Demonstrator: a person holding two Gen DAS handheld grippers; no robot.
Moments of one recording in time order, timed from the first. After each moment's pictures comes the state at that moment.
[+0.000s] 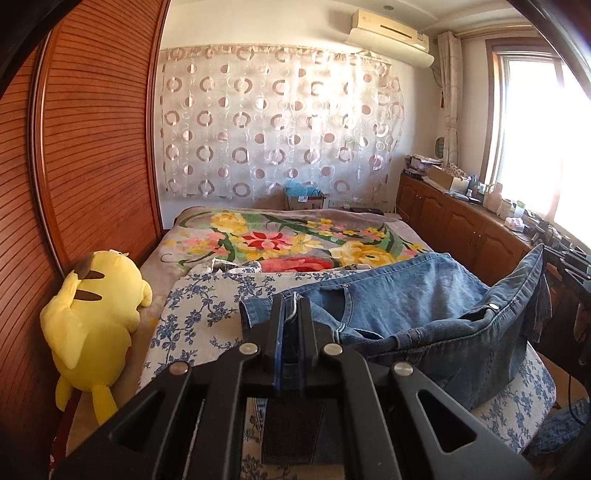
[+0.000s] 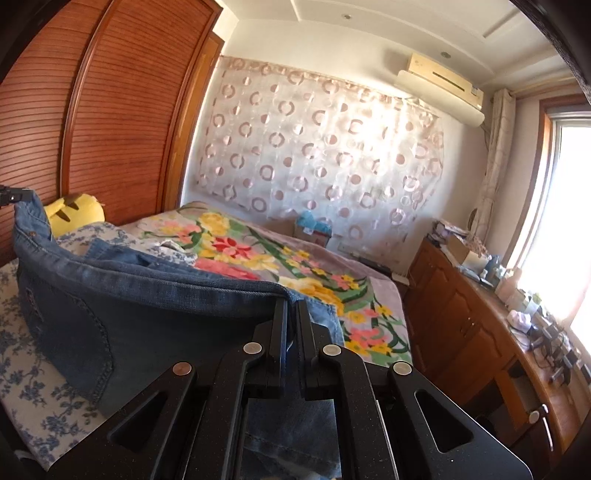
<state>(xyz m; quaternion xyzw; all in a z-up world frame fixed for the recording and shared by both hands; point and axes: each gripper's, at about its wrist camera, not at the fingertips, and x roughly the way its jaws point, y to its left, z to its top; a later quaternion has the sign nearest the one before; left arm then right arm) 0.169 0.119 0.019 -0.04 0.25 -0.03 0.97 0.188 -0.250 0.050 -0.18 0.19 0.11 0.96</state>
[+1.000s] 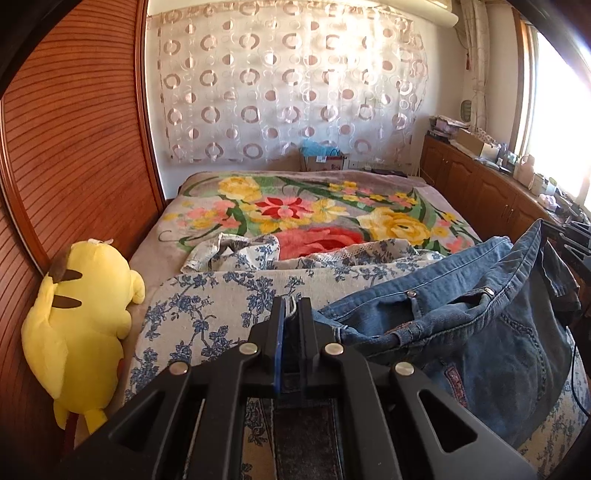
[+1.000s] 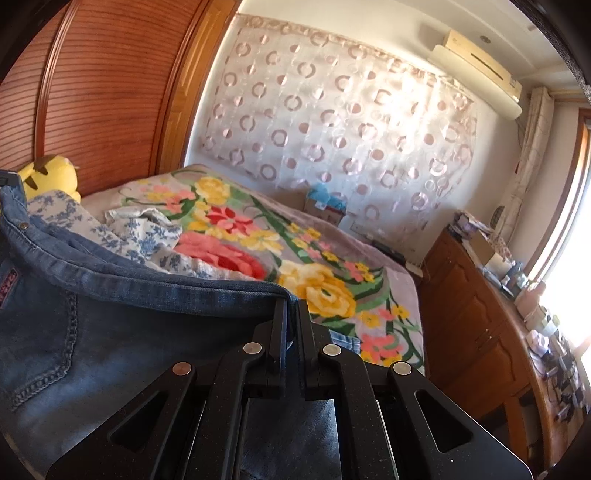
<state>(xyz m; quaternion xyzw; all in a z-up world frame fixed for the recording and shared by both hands) 0.315 0.128 -0.036 -0.02 0.34 -0.01 0.94 0.364 -0.217 -0.003 -0.24 0.25 0.12 0.93</state>
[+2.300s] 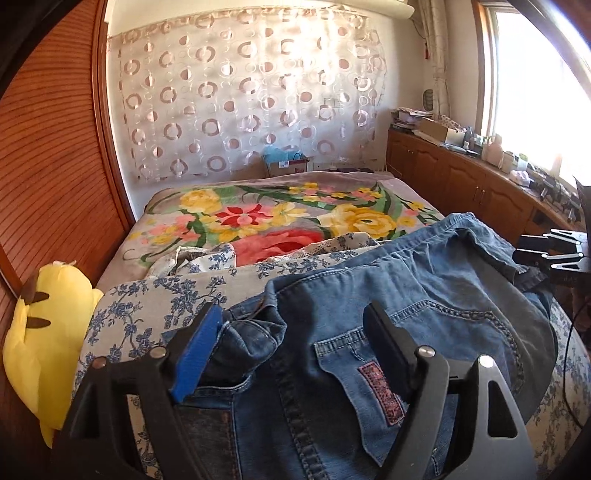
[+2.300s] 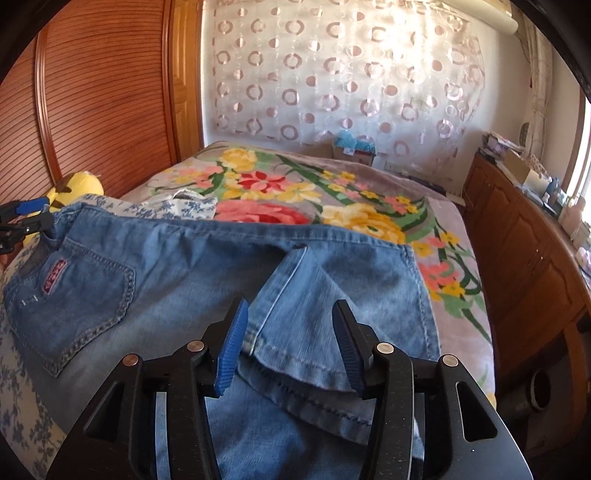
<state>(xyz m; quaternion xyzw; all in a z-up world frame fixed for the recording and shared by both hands) 0.306 0.057 -0.046 0.02 0.31 -0.07 0.95 0.334 -0.241 -0.031 -0.12 0.36 0.17 0.91</state>
